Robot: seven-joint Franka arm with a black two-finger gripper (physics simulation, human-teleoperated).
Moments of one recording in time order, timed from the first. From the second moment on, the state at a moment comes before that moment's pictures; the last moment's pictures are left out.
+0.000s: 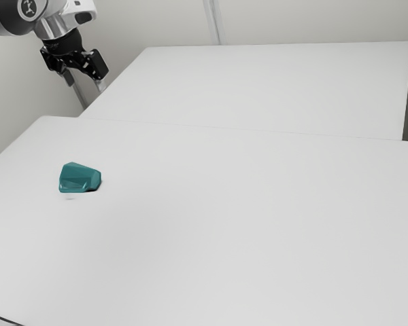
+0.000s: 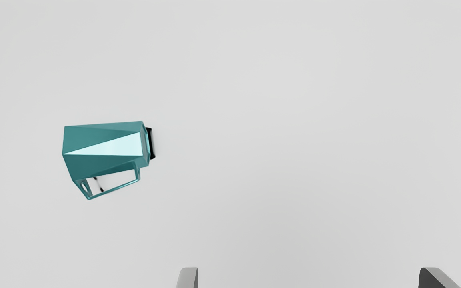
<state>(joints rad) -0.08 -0.07 0.14 -1.57 0.10 1.65 0.11</state>
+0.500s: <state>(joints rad) -0.01 -0.07 0.20 -1.62 0.10 1.64 0.13</state>
